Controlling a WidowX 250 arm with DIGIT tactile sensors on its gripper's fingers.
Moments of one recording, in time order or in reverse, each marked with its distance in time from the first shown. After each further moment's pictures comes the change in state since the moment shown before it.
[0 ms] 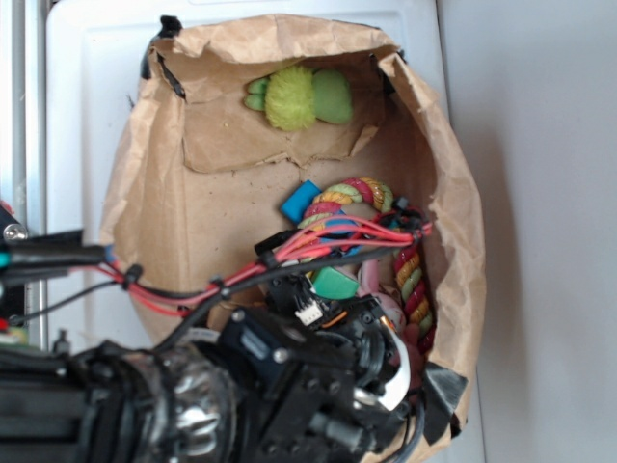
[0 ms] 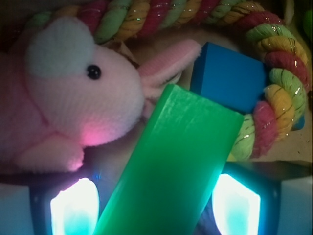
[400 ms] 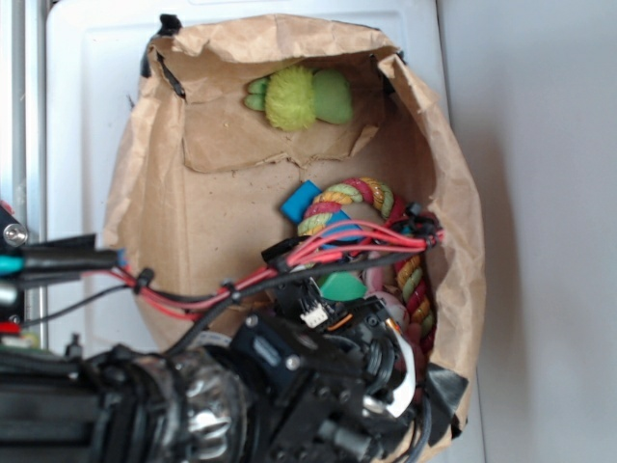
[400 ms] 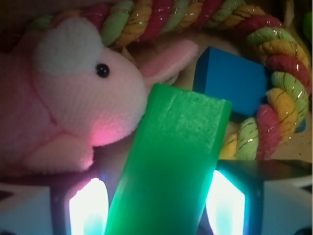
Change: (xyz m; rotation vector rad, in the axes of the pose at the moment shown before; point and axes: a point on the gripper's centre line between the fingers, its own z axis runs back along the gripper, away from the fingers) arm 0.003 0.002 0.000 0.023 -0.017 0.027
